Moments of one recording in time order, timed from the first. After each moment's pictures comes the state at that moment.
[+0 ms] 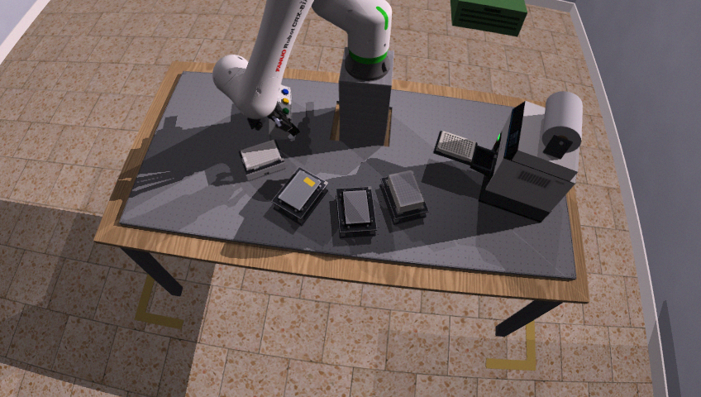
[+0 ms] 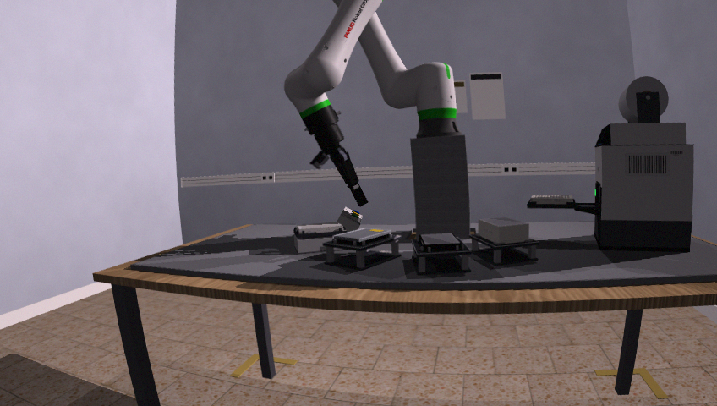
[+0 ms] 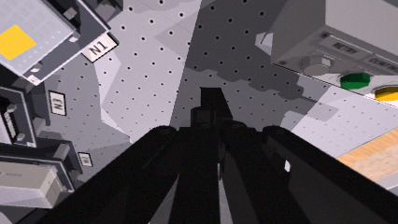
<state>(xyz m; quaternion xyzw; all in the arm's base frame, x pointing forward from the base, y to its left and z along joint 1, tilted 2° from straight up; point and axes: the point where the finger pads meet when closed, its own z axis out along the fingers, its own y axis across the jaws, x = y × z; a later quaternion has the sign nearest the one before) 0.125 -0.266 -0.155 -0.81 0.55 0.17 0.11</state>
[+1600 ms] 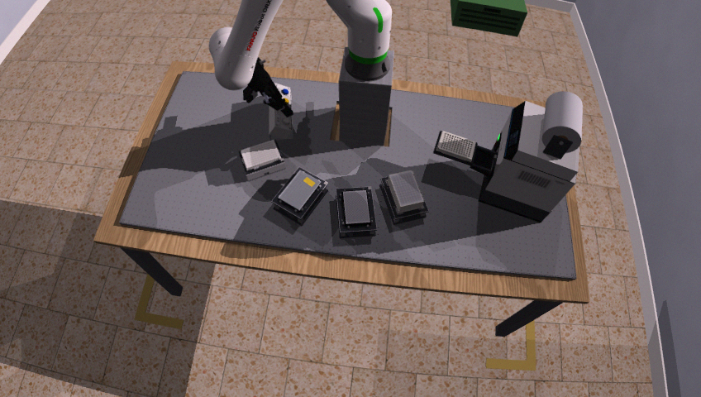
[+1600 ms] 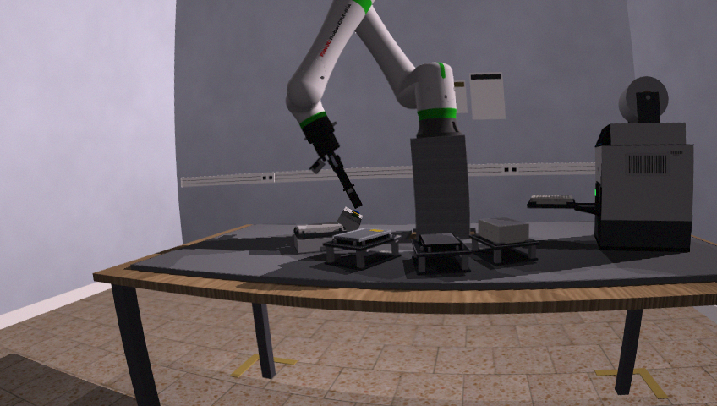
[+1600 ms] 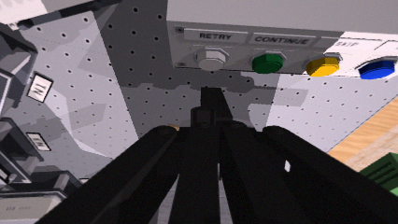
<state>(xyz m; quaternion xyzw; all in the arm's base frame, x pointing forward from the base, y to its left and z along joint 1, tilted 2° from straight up) 0.021 -0.290 -0.172 -0.72 0.67 0.15 0.13</state>
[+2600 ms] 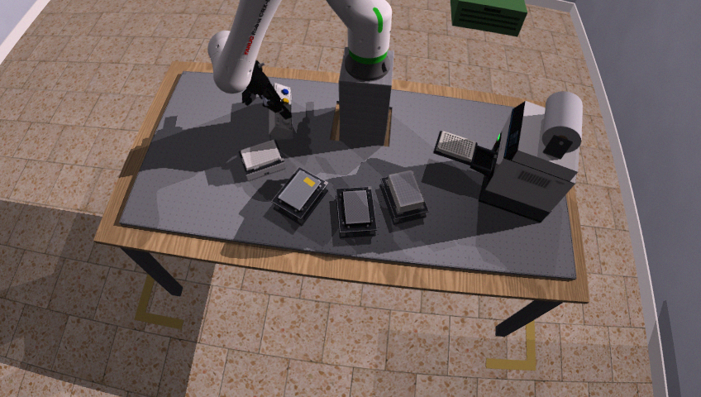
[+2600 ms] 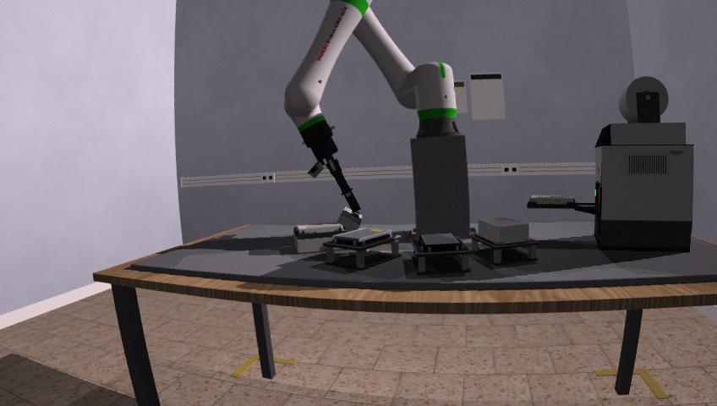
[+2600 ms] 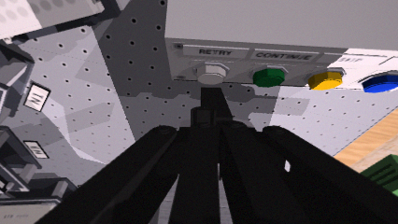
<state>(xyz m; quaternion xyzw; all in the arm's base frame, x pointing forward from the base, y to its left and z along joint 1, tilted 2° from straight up) 0.021 -0.296 -0.184 -0.72 0.67 0.15 0.13</state>
